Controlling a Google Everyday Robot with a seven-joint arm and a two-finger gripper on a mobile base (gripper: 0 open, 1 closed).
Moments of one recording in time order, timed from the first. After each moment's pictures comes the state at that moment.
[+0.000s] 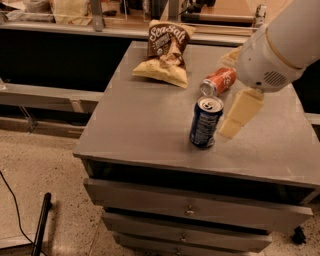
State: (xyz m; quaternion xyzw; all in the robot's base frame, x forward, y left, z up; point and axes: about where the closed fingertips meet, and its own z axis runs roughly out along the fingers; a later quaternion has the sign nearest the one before) arm 0.473 -0.131 0.953 -0.63 0.73 0.05 0.26
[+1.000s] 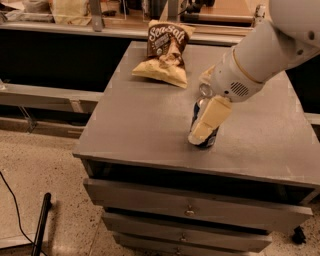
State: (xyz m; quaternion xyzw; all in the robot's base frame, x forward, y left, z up) arm 0.502 -0.094 0.906 -0.60 0.75 0.11 0.25
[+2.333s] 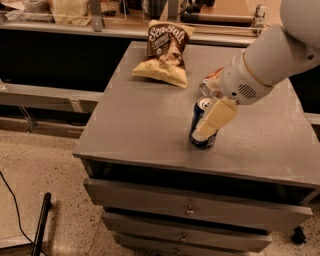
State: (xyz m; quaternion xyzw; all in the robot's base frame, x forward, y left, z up) arm 0.502 -0.111 0.902 -0.57 0.77 0.11 0.25
